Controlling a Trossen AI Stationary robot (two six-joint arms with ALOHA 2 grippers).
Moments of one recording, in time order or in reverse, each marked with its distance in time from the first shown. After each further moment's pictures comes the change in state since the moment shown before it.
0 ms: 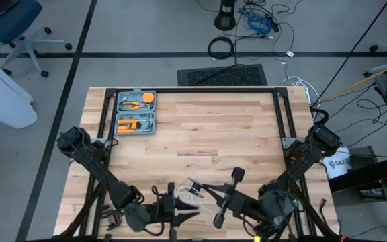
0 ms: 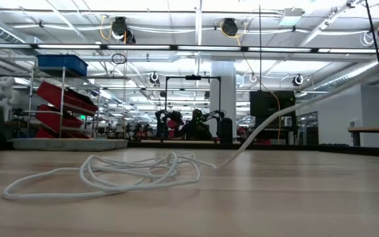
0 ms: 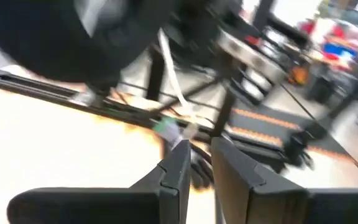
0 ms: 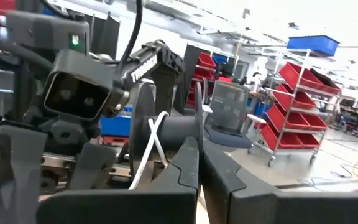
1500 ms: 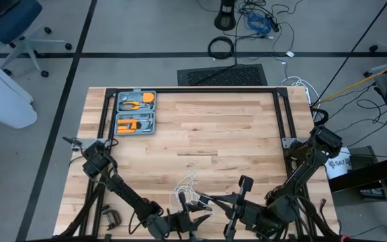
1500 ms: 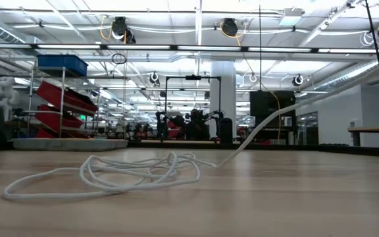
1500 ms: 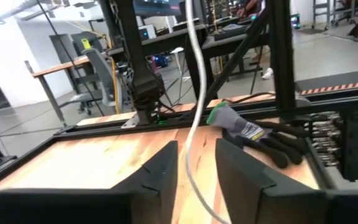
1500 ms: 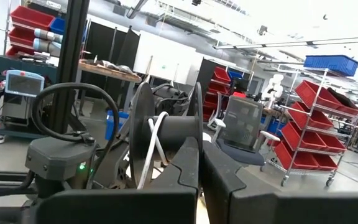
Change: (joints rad) left arm 0.016 0.420 0.024 0.580 -0.208 0.631; right arm 0.087 -0.001 0.000 0.098 -0.011 -0.133
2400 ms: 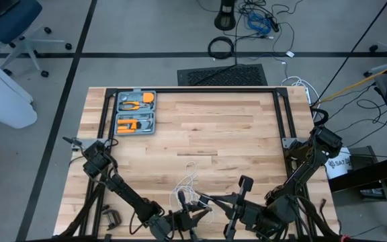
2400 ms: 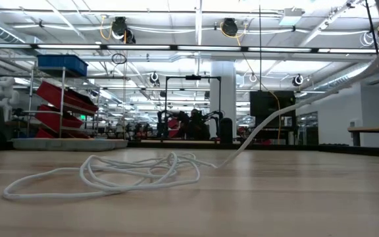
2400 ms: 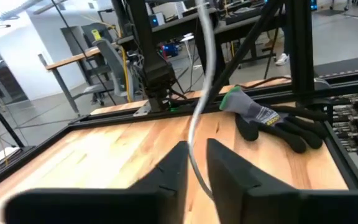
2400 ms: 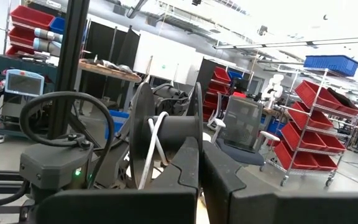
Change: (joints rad) left arm 0.004 0.002 0.001 -0.072 -0.051 -0.028; right arm 0.000 0.000 0.000 -0.002 0.000 0.000
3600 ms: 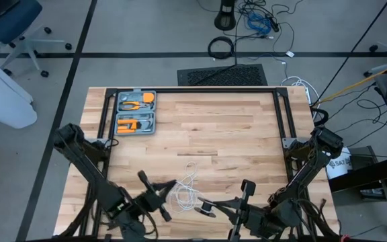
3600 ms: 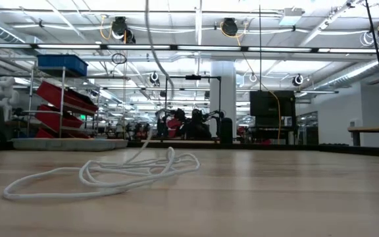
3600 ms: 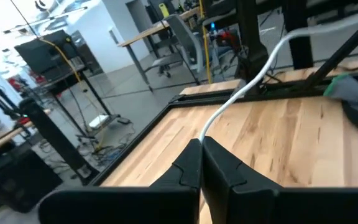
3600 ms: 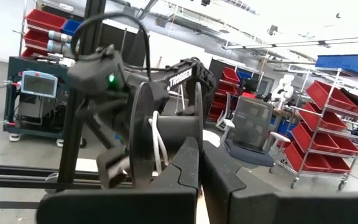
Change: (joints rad) left arm -0.096 -0.502 -0.024 -1.098 -0.357 -0.526; right arm 0.039 0.000 0.000 -0.025 0.000 0.029
